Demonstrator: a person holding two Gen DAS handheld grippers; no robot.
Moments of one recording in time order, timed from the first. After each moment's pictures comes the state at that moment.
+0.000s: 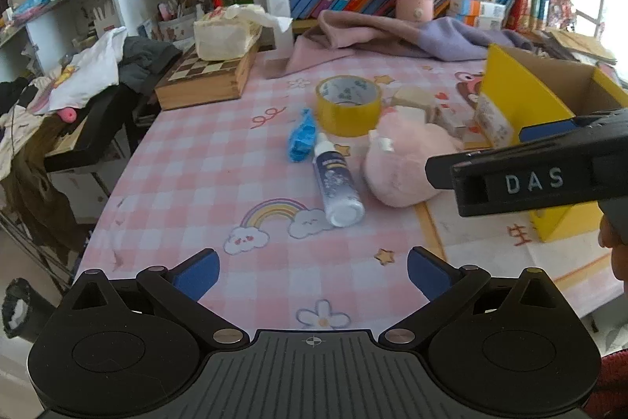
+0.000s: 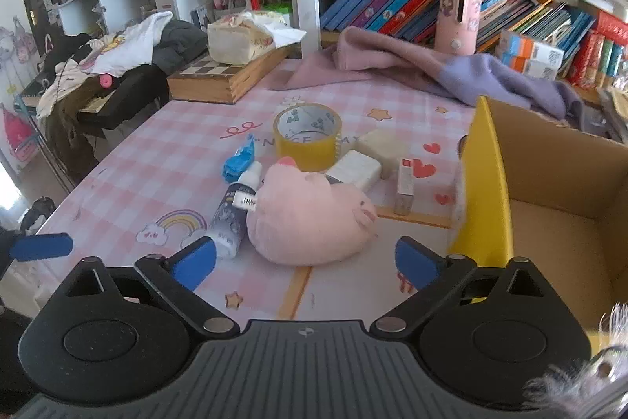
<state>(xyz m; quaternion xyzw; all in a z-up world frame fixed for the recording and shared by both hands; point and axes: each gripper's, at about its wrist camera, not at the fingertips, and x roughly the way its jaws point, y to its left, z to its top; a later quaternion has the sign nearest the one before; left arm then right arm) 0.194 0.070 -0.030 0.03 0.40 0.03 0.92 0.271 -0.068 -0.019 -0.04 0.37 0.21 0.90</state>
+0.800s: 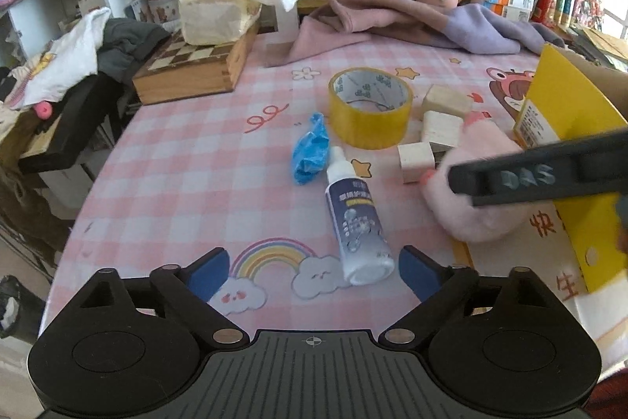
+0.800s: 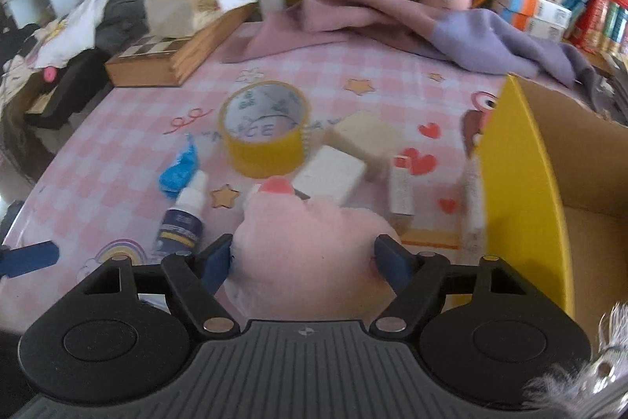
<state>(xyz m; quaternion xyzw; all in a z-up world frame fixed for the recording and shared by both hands) 0.273 0.083 -0.057 0.02 0.43 0.03 0.90 0.349 -0.060 -0.050 -0.03 0.44 0.16 0.88</state>
